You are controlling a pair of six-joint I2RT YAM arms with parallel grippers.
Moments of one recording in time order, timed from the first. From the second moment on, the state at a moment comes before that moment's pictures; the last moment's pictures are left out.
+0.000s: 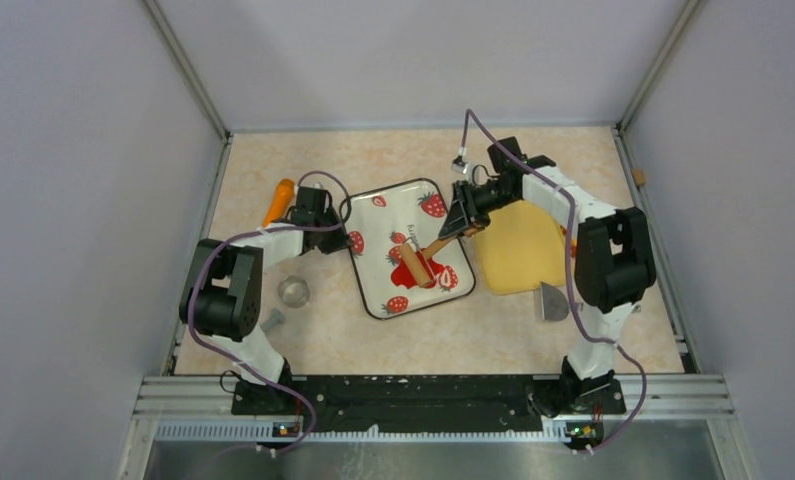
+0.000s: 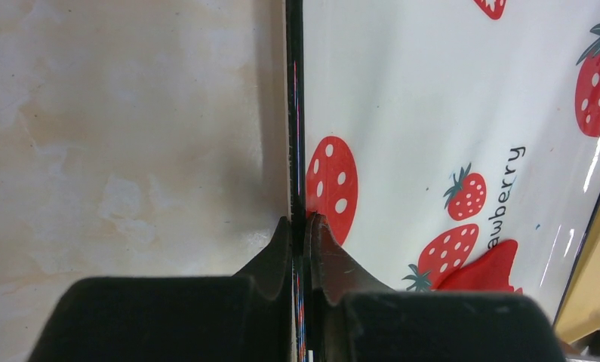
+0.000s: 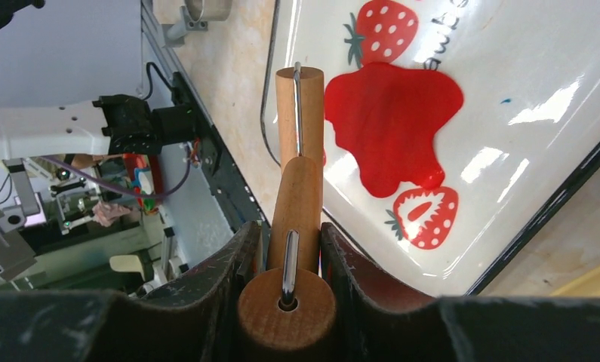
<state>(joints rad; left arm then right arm) -0.21 1.69 0.89 -0.10 0.13 -0.65 0.33 1.87 1.46 -0.77 -0.94 0.12</state>
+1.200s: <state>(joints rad) -0.21 1.69 0.89 -0.10 0.13 -0.67 0.41 2.06 1.54 -0.76 -0.84 0.13</state>
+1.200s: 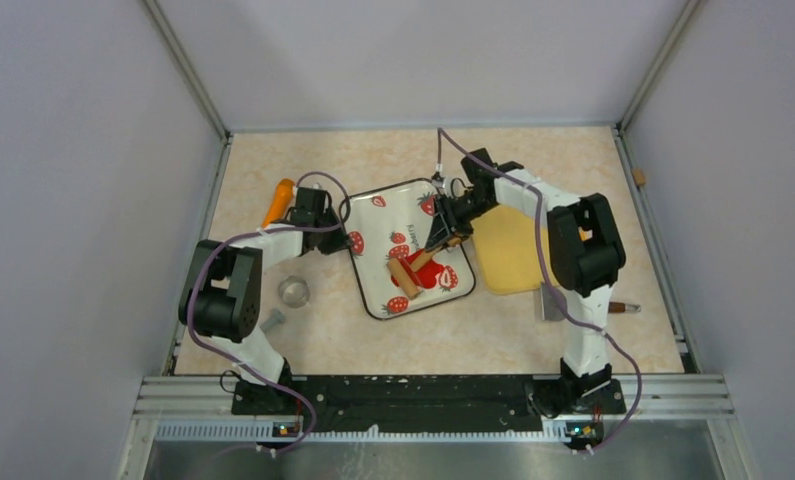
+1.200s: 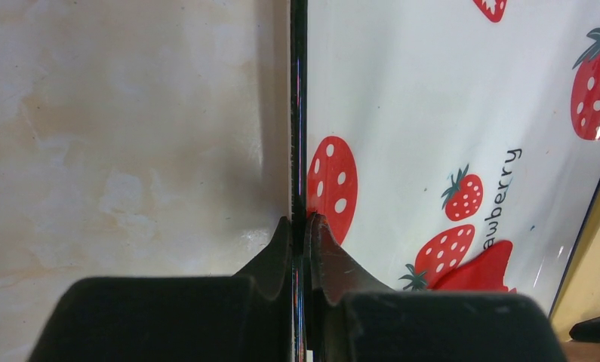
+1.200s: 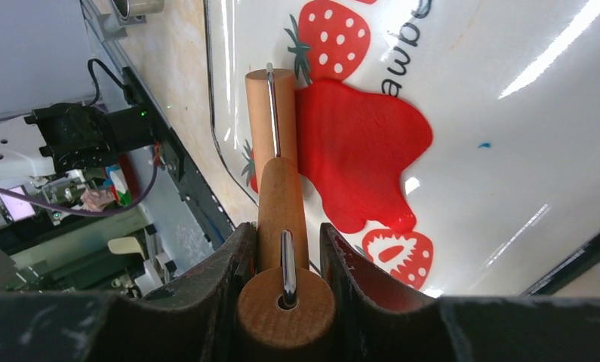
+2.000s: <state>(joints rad) -0.21 1.66 0.87 -0.13 0.15 -0.61 0.55 2.06 1.64 -0.71 -0.91 0.07</state>
